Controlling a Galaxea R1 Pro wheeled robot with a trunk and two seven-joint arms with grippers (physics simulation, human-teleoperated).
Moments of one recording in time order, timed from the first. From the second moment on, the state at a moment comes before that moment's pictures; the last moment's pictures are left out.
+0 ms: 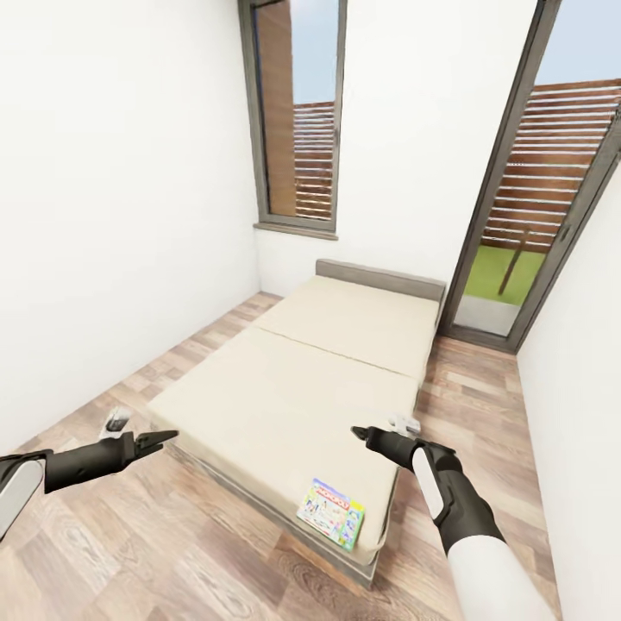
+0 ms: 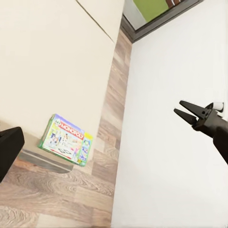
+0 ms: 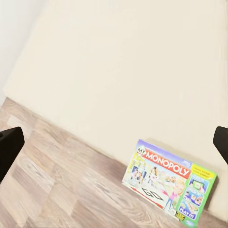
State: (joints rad) left arm -0.44 0.52 0.06 -1.15 0.75 0.93 -0.77; right arm -0.62 0.12 -0.22 -0.89 -0.13 0.58 0.25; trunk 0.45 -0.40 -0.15
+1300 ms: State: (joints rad) left arm -0.44 0.52 0.07 -1.15 0.75 0.93 -0.77; right arm -0.62 0.13 -0.21 -0.89 -0.13 0.55 0.25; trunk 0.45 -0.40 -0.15
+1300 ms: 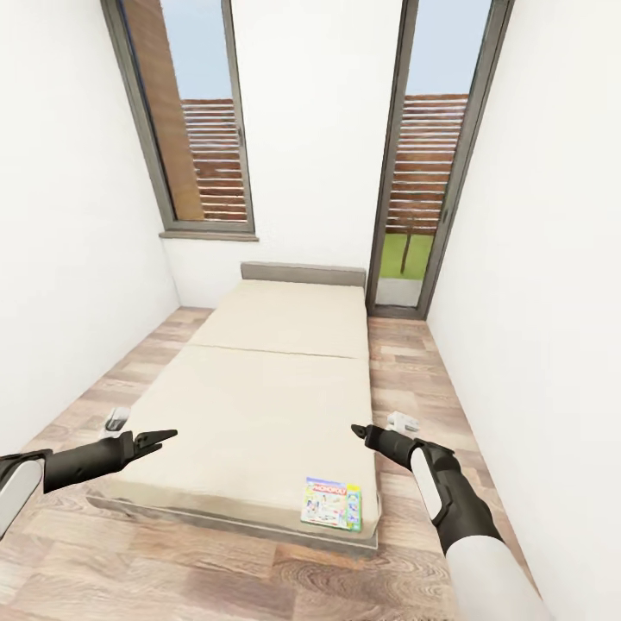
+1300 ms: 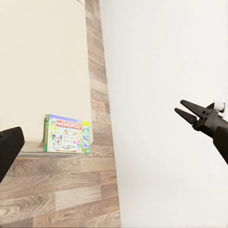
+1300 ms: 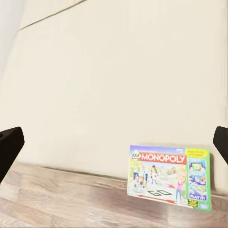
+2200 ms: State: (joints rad) left arm -0.44 0.52 0.08 -1.15 0.75 0.93 -0.78; right arm -0.62 0.13 -0.21 -0.89 -0.13 0.55 0.24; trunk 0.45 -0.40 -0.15
